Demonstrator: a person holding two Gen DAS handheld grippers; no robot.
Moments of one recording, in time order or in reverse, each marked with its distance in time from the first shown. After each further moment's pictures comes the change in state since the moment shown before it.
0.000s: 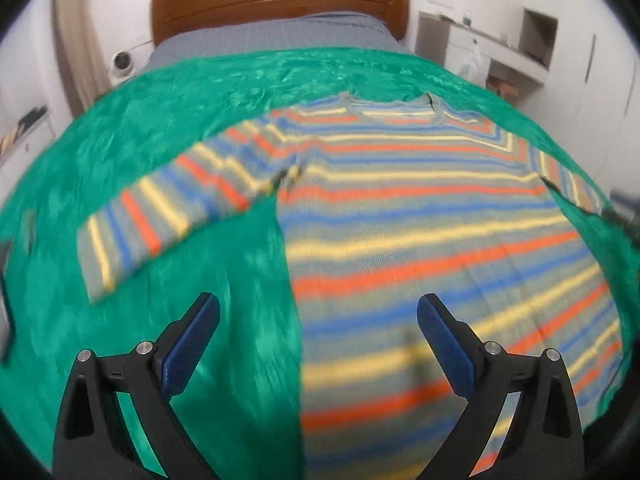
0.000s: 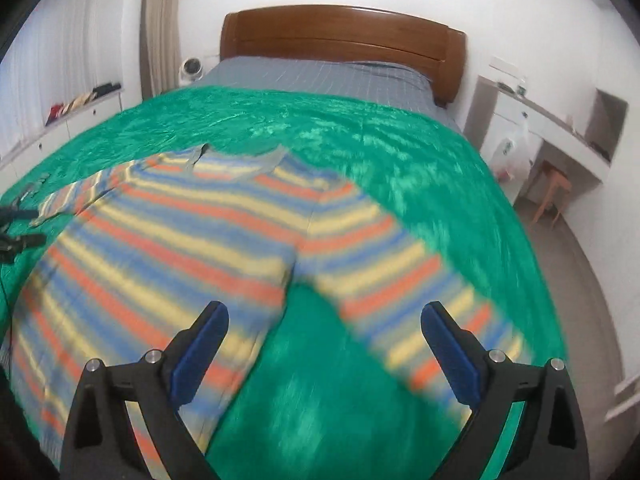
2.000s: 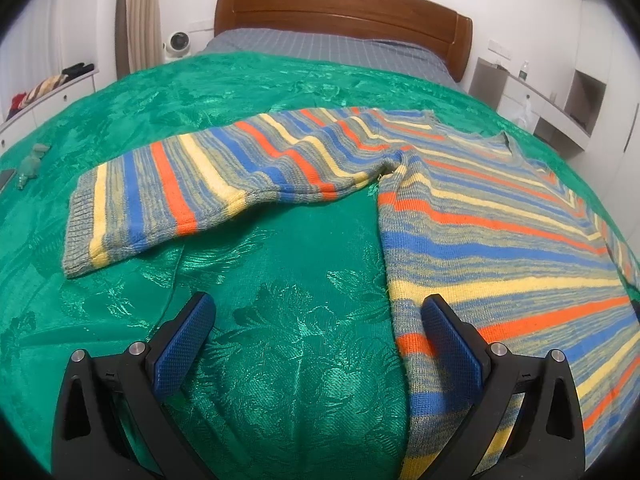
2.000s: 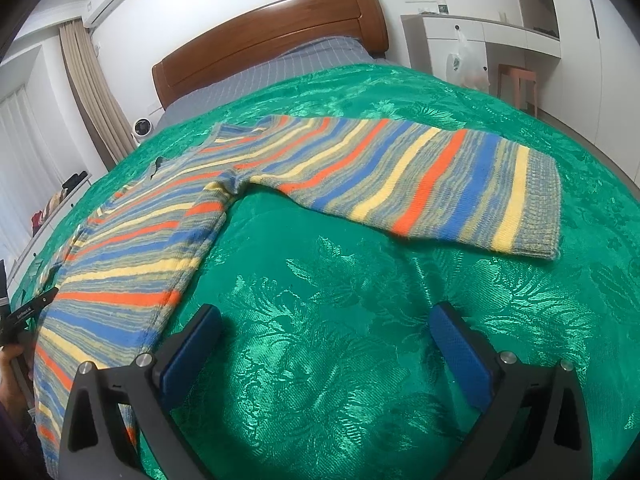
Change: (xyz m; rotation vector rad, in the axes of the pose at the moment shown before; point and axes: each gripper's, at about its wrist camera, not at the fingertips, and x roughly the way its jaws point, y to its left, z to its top) left arm 0.063 0.057 -0.011 -0.204 -0.101 0.065; right arm 0.045 -0.049 -0.073 0.382 -0.002 0.066
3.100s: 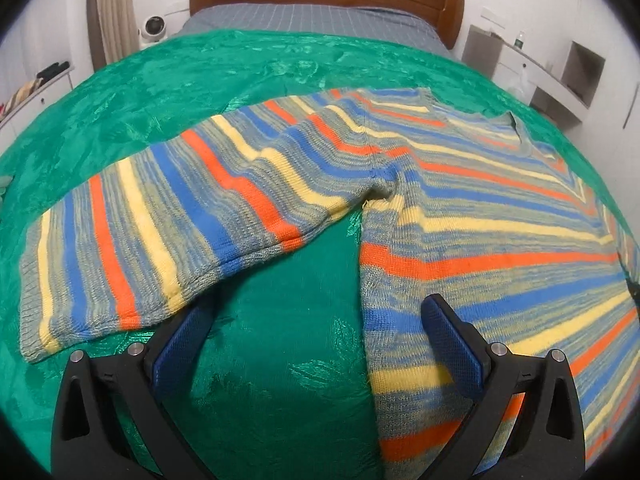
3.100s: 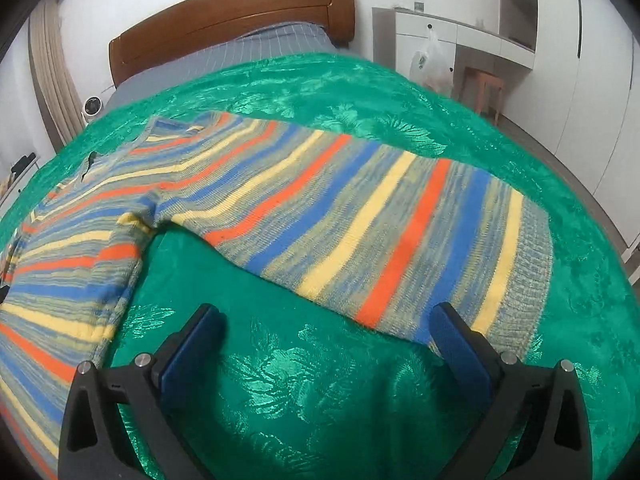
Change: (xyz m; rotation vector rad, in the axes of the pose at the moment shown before) left arm 0.044 -0.018 0.039 0.065 0.122 -0.013; right arm 0.035 -0.008 0.037 -0.041 0.061 -0.241
